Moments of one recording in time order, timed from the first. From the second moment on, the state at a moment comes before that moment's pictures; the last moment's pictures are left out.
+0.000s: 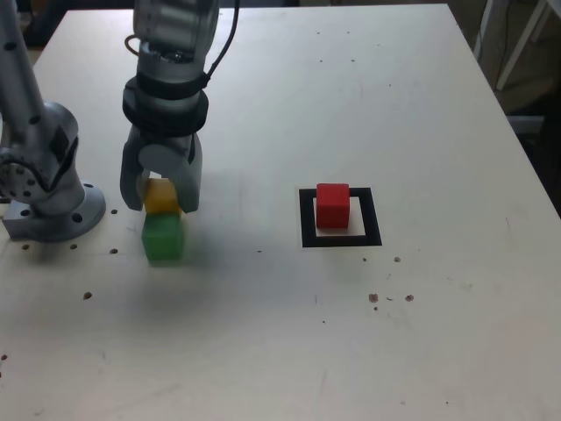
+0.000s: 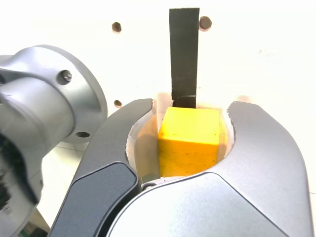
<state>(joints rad) -0.04 1.62 -0.83 1.06 0.04 -0.08</state>
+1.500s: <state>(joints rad) -0.06 2.03 -1.70 1.40 0.03 0.05</state>
